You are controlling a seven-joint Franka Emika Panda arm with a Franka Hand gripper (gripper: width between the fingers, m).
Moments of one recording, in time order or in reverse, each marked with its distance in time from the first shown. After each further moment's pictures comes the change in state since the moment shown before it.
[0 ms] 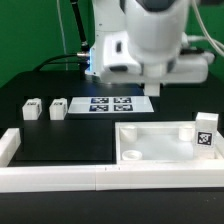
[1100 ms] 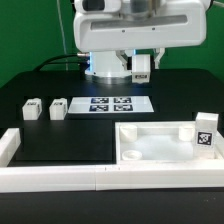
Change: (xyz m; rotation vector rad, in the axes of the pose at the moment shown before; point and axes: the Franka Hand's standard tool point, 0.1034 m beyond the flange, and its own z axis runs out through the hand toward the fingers) arm 0.040 0.011 -0.111 0.031 0.490 -0.033
